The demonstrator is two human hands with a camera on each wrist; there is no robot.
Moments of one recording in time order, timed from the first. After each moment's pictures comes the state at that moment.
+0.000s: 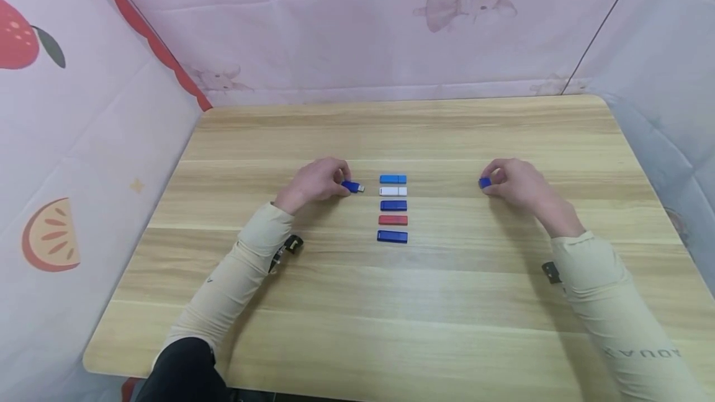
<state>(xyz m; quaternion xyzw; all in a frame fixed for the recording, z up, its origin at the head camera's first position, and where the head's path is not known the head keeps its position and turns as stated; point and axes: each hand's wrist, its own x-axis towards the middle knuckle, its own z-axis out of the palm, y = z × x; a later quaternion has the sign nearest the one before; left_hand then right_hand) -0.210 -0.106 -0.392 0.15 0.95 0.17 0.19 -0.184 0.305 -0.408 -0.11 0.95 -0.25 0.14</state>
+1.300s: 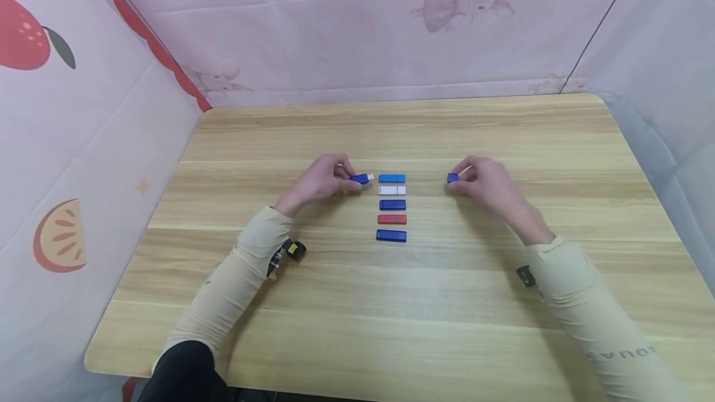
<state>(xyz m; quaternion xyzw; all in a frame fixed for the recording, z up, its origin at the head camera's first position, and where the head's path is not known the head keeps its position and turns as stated) -0.210 -0.106 -0.401 0.12 0.87 0.43 0.21 -0.167 0.248 -0.400 -0.08 0.93 -0.33 0.11</state>
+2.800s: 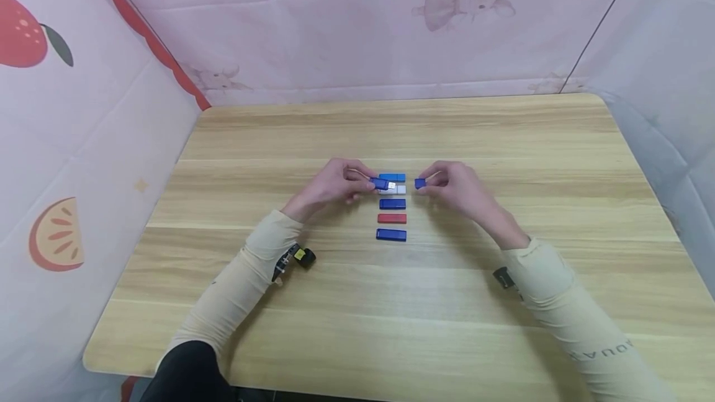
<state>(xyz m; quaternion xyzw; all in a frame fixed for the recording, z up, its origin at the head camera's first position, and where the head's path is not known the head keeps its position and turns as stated) -0.200 -0.088 -0.404 0.11 0.77 0.56 0.29 -0.158 0.197 -0.387 -0.09 0.91 -0.38 0.14</state>
